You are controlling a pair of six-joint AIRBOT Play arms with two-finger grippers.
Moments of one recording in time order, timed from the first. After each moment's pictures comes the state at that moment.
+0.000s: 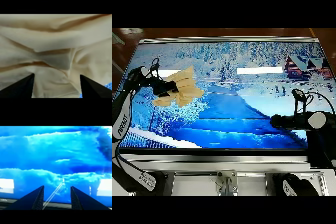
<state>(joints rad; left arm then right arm) 0.06 -1.88 1.65 1.35 -1.08 -1.64 -0.02 -0.85 0.73 -1.28 1.10 1.53</state>
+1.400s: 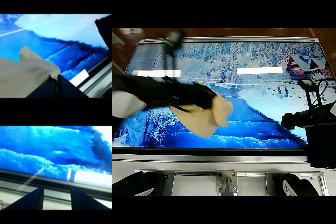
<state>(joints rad) -0.76 -1.11 1.41 1.33 -0.98 -1.78 -0.02 -0.84 1.04 -1.41 1.53 1.40</state>
